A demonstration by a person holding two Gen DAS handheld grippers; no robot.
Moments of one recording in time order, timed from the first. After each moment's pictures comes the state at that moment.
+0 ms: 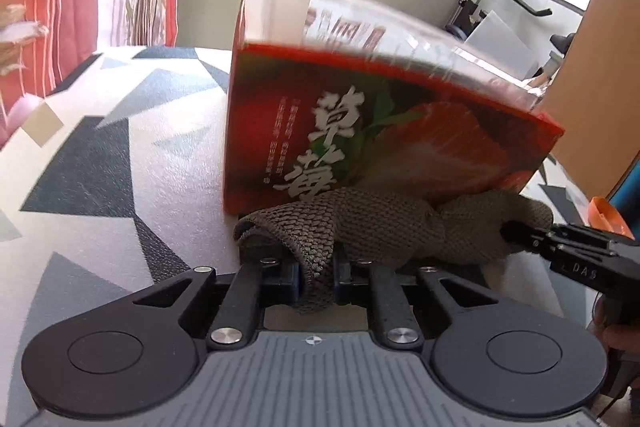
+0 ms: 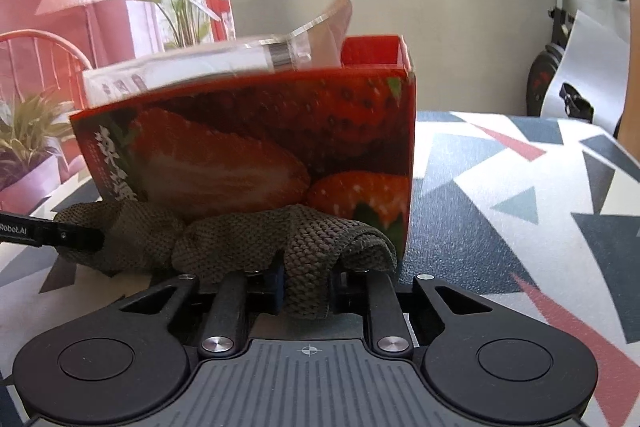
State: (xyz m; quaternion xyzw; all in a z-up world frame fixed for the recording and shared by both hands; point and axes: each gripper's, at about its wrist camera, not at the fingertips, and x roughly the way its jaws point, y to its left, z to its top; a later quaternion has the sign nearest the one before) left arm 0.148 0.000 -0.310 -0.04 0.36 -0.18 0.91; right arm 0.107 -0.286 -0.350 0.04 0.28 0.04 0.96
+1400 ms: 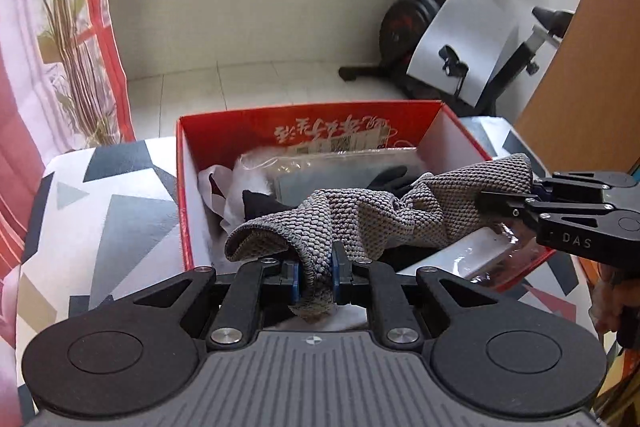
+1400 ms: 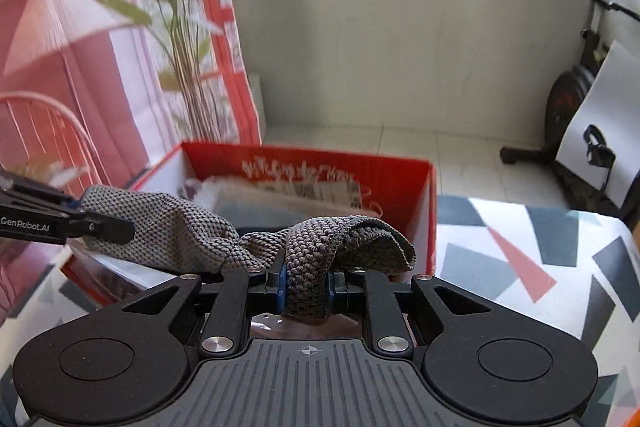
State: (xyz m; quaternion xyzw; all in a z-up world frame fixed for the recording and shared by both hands) left arm 0.285 -0.054 -0.211 0.04 0.42 -0.24 0.88; right arm 0.259 -0.289 -0.223 0.02 0.35 0.06 0.93
